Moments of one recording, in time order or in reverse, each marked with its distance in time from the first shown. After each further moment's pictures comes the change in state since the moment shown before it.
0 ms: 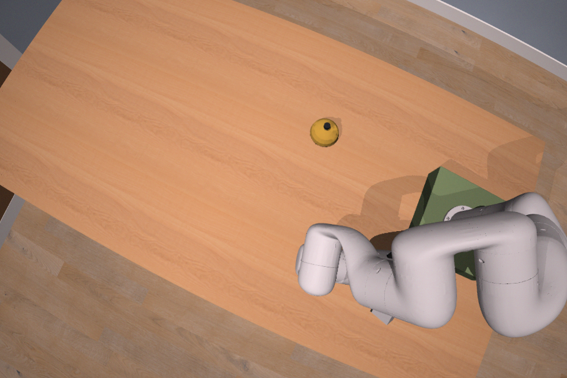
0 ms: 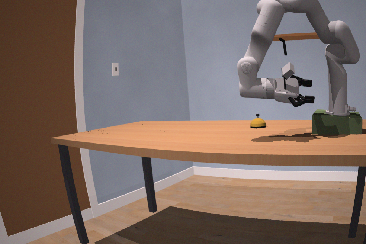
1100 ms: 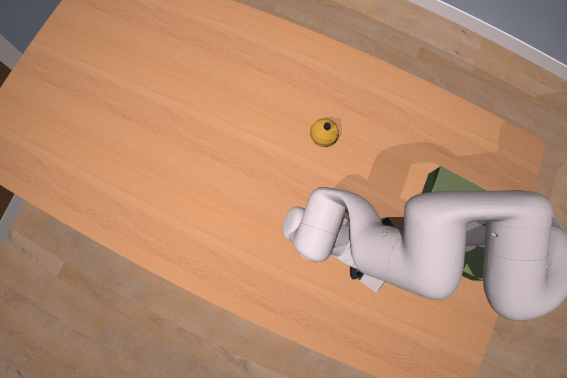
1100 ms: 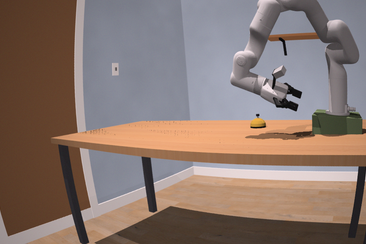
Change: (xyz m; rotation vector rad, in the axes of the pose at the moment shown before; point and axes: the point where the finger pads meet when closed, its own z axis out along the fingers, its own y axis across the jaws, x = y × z) arm -0.058 -0.006 -0.054 -0.266 -0.183 -0.147
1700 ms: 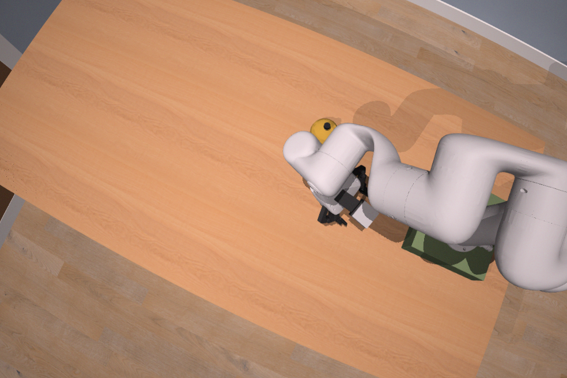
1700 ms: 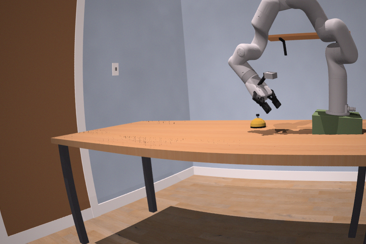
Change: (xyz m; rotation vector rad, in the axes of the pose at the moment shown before) arm -0.113 -0.048 -0.100 -0.359 -0.417 -0.164
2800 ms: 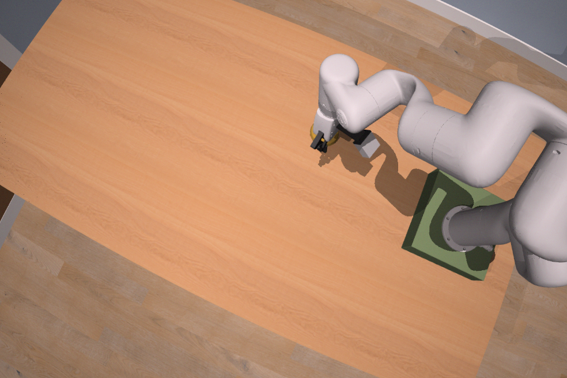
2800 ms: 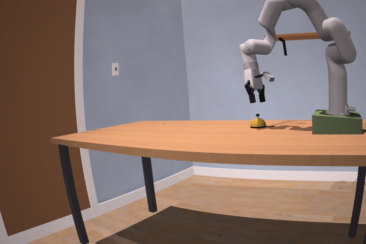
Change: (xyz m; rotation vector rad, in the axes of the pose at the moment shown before) arm -0.117 -0.109 -0.101 -0.143 -0.520 -0.083
